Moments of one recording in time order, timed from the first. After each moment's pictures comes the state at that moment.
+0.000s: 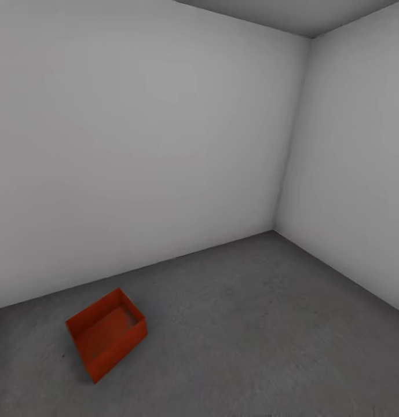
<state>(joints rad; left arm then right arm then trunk) -0.25 0.05 -0.10 -0.01 0.26 -0.13 0.05 -0.13 0.00 0.04 0.03 -0.06 -0.20 -0.04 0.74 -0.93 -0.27</state>
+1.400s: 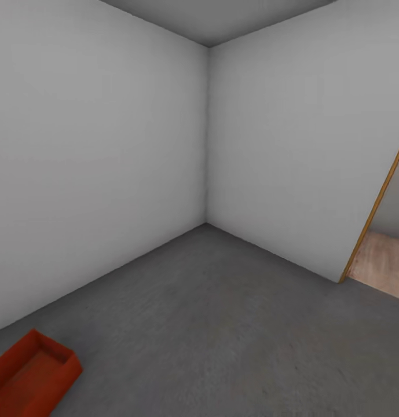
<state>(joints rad) -0.25 0.02 -0.09 0.00 0.27 -0.13 0.04 -0.13 0.00 0.04 0.03 -0.07 -0.20 -0.05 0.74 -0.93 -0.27</state>
